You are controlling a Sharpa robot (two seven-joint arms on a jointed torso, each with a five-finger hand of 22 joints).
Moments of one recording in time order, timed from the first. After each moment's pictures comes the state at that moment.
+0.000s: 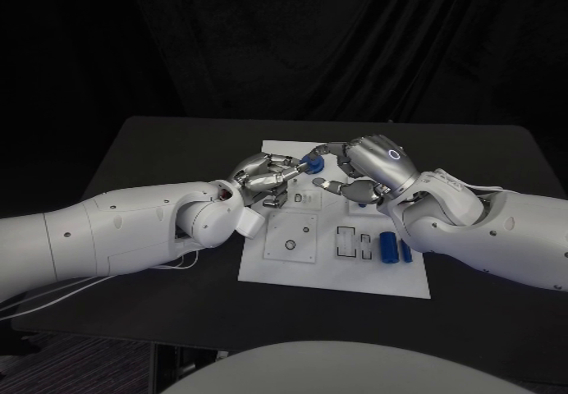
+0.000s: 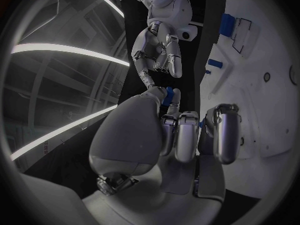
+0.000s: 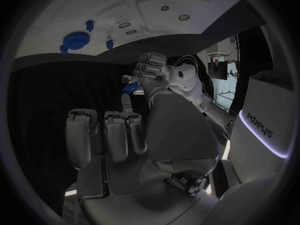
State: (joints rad) left arm 1.21 -0.73 -0.21 1.48 -0.02 -0.11 0.38; left_hand 1.47 -0.01 0.26 0.26 0.49 0.86 0.10 0.34 0.63 1.47 0.02 1.57 1.31 1.47 -0.03 1.57 1.31 0.05 1.45 0.08 1.40 1.31; right arm 1.28 -0.77 -0.25 1.61 -1.63 -0.80 0.03; right_hand 1.32 -0.14 0.23 0.19 0.29 0.72 0.12 0.21 0.39 1.47 0.02 1.57 1.31 1.46 -0.05 1.57 1.31 0.02 1.47 0.06 1.52 1.31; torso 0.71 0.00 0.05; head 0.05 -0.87
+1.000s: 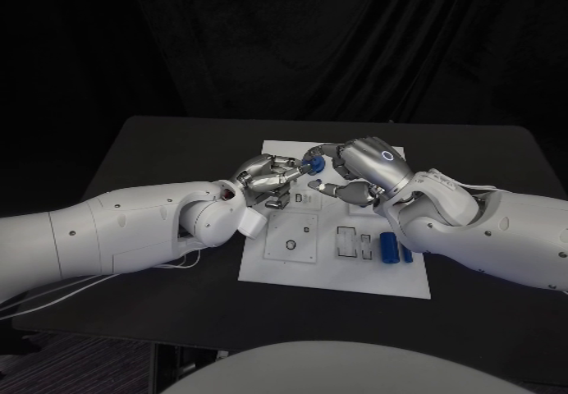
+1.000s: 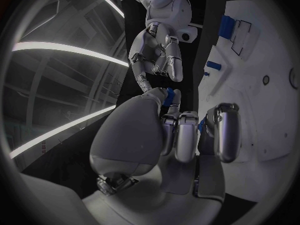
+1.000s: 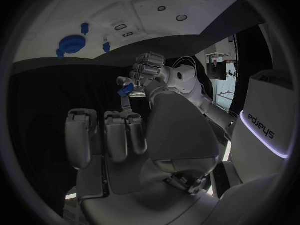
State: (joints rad) left arm 1.21 -0.72 -0.21 1.47 -0.02 -0.10 0.37; left_hand 1.48 -0.01 0.26 0.26 0.45 0.83 0.11 0.34 0.62 1.46 0.03 1.57 1.31 1.47 -0.03 1.57 1.31 0.05 1.44 0.09 1.40 1.31; right arm 1.28 -0.75 -0.25 1.61 -1.63 -0.77 0.02; right_hand 1.32 -0.13 0.23 0.20 0.29 0.72 0.12 0.26 0.41 1.47 0.02 1.57 1.31 1.47 -0.04 1.57 1.31 0.02 1.47 0.07 1.51 1.31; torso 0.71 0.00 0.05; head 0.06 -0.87
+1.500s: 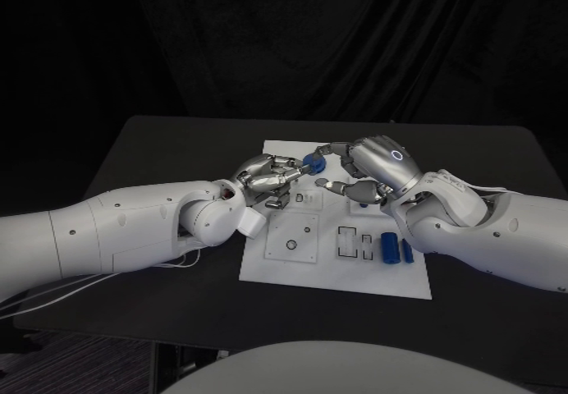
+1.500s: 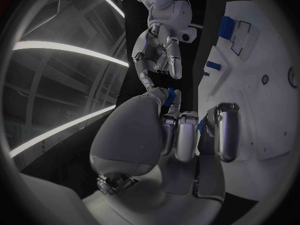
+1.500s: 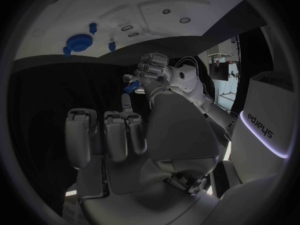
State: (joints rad) left arm 1.21 -0.72 -0.21 1.47 -0.02 -0.09 0.37; left_hand 1.49 0.00 0.27 0.25 0.50 0.82 0.12 0.35 0.61 1.46 0.03 1.57 1.31 1.46 -0.02 1.57 1.31 0.05 1.44 0.10 1.39 1.31; right arm 1.28 -0.78 -0.25 1.61 -1.63 -0.79 0.02; right_hand 1.32 -0.13 0.23 0.20 0.29 0.69 0.13 0.27 0.40 1.47 0.02 1.57 1.31 1.46 -0.04 1.57 1.31 0.02 1.47 0.07 1.51 1.31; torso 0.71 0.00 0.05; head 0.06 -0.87
